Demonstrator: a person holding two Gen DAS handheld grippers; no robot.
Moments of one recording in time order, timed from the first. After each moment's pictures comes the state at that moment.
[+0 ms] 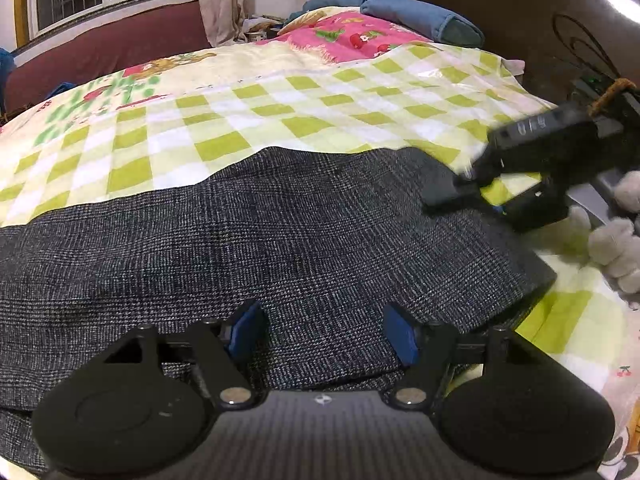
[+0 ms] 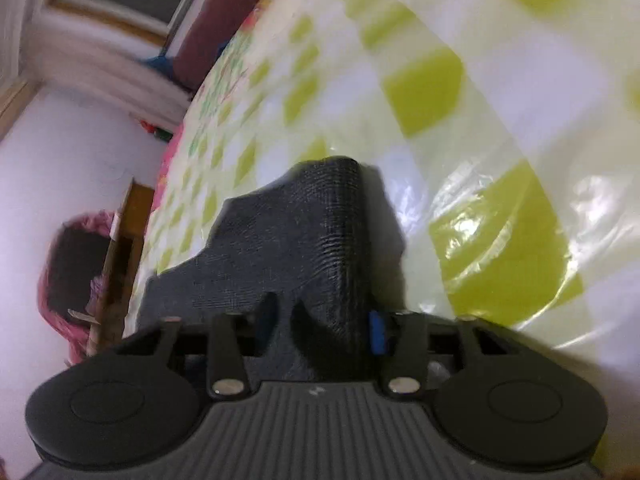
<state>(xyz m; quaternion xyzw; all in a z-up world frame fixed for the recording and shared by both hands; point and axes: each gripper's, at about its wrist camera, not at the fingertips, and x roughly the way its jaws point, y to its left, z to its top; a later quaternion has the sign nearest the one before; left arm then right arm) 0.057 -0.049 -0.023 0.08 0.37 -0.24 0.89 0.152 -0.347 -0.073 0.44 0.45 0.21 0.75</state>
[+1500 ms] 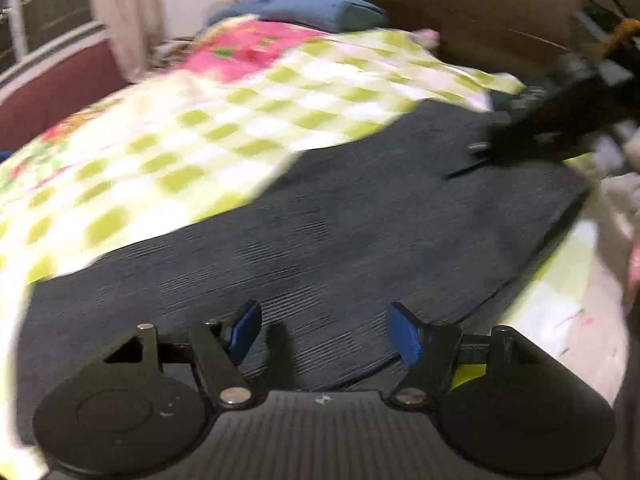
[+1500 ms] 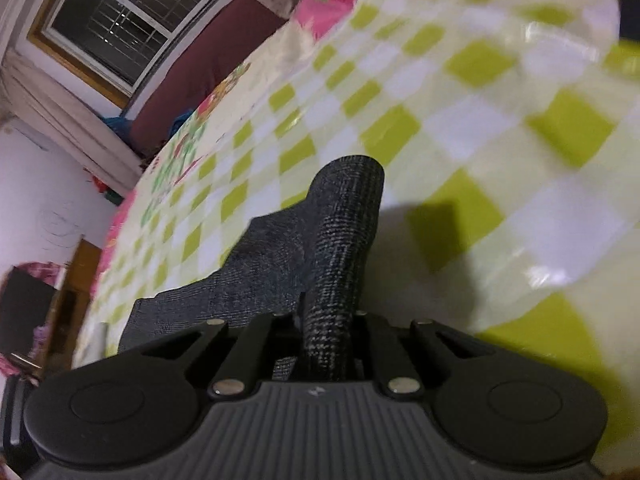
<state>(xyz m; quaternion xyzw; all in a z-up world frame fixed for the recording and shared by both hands) 0.042 -0.133 0.010 0.16 0.35 -0.32 0.87 0.082 -0.411 0.002 0.32 0.40 0.05 0.86</state>
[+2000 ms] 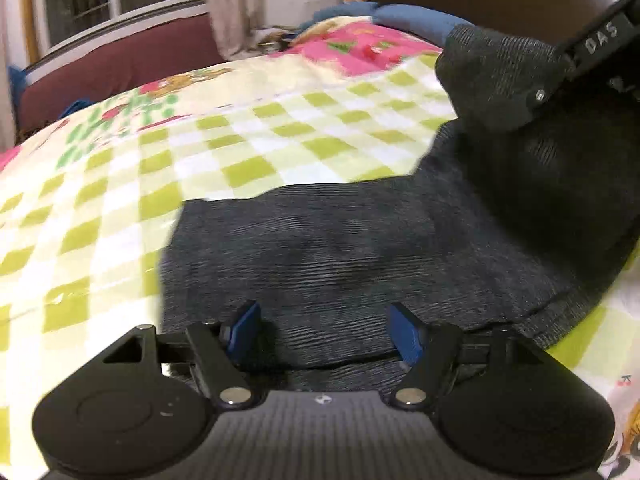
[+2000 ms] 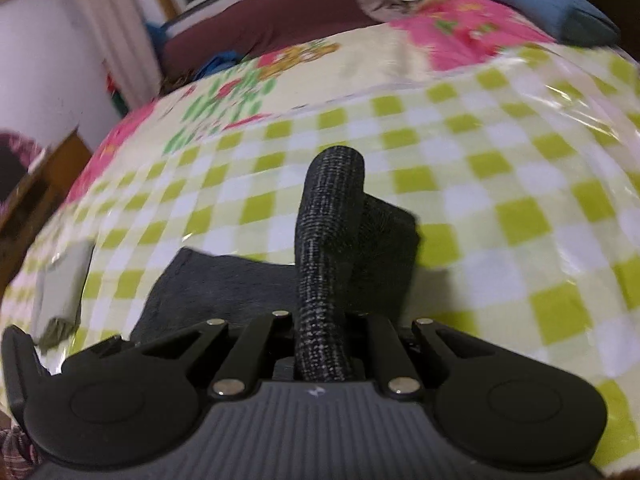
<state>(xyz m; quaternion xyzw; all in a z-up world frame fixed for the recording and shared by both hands) 0.056 -0.031 0.008 0.09 0.36 -0.21 0.90 0.133 -0.242 0.077 0.12 0.43 0.10 0.89</state>
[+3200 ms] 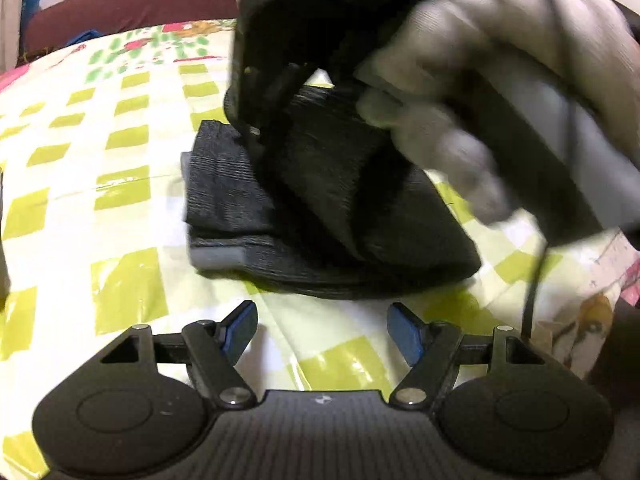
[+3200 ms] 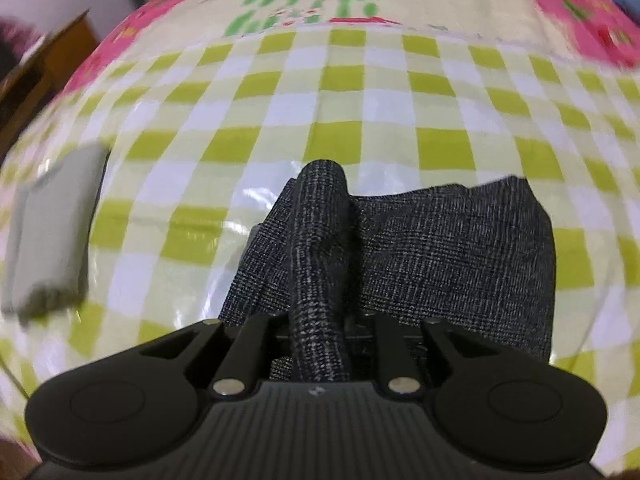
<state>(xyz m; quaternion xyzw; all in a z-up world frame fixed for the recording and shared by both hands) 0.009 0.043 0.011 0.02 0.42 -0.24 0.88 0.214 -0.036 0.025 0.08 0.53 0.09 0.84</state>
